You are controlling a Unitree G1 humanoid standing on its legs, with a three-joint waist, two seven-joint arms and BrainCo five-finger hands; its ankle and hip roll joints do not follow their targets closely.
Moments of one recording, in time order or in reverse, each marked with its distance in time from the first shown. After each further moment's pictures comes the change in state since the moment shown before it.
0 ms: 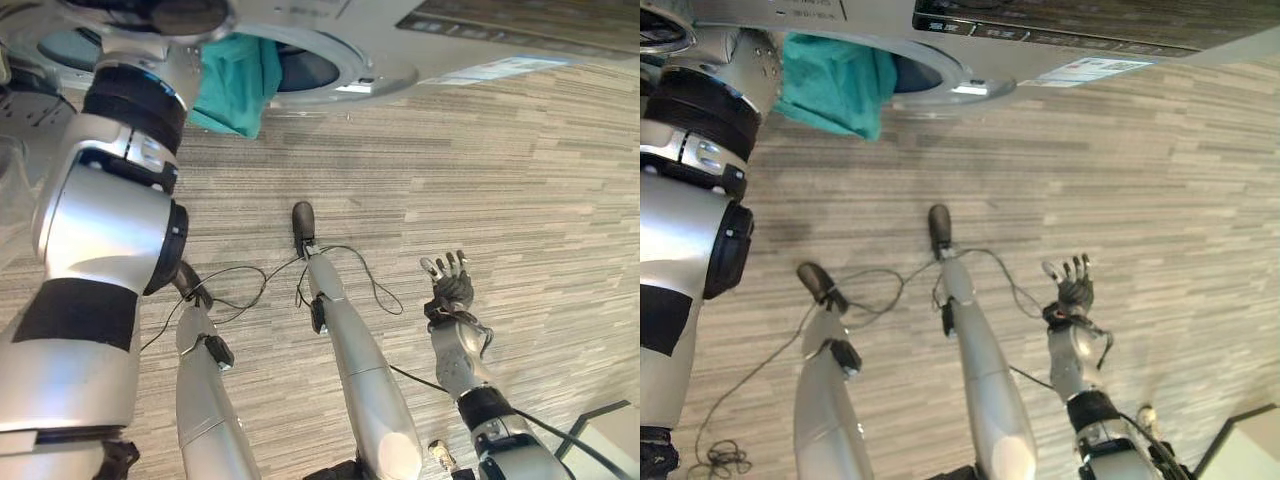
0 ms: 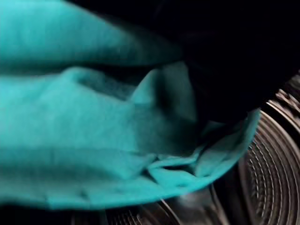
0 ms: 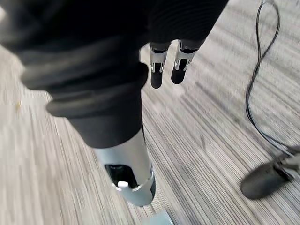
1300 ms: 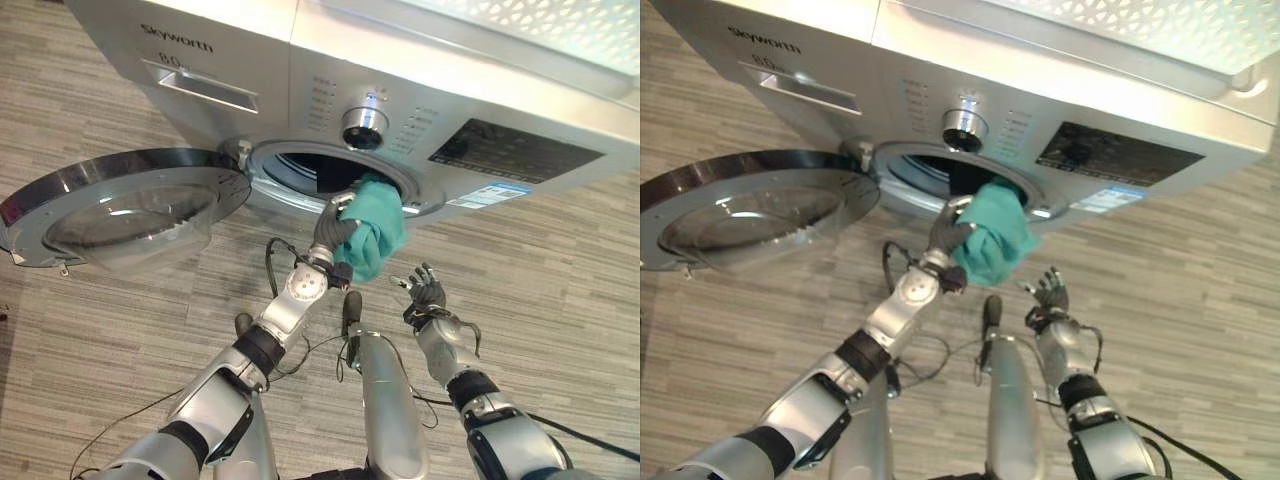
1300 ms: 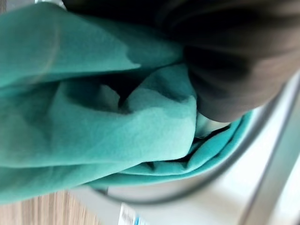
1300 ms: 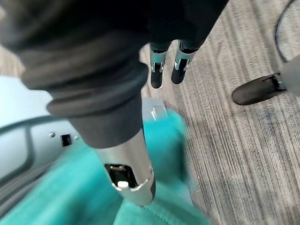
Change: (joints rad) left arm 0.963 -0.364 -0.066 -0.481 0.479 0.036 -0.201; right arm -0.099 0.032 0.015 0.206 -0.179 0.116 0.028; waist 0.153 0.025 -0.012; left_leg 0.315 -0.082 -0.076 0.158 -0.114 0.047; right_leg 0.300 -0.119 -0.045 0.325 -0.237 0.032
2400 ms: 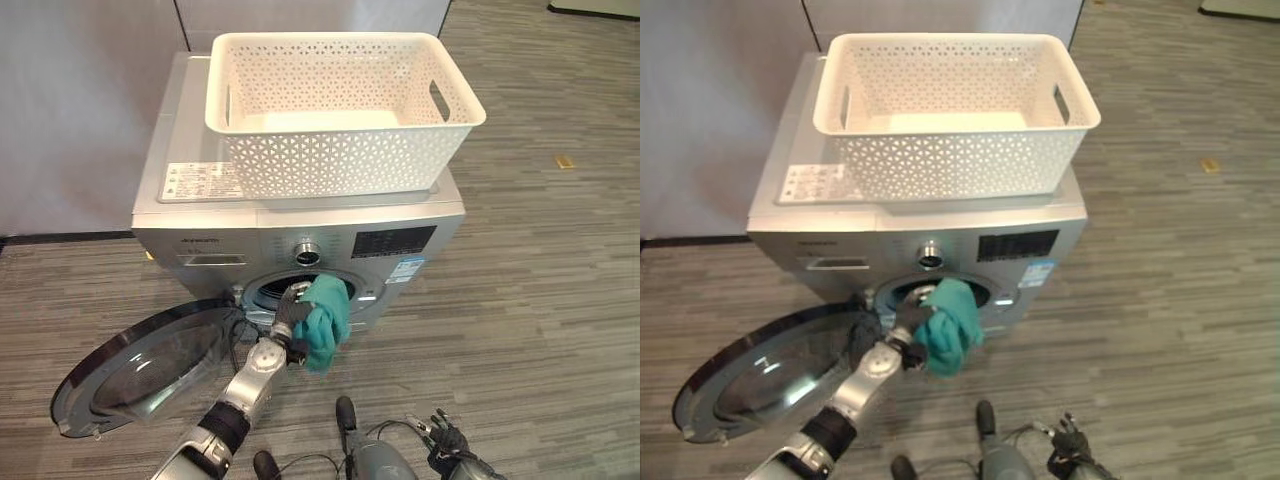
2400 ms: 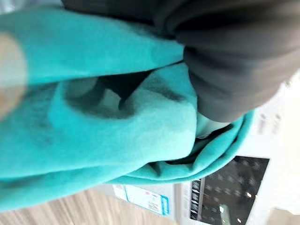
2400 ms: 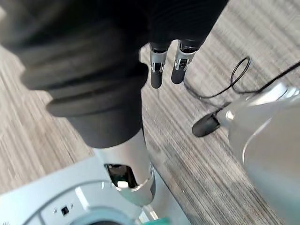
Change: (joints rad) left arm 0.449 0.091 0.053 -0.062 0.065 0.037 -0.131; right arm 0.537 0.024 -0.059 0.125 -0.096 0.115 0.137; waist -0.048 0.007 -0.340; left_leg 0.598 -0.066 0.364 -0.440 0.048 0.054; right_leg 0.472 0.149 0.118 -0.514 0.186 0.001
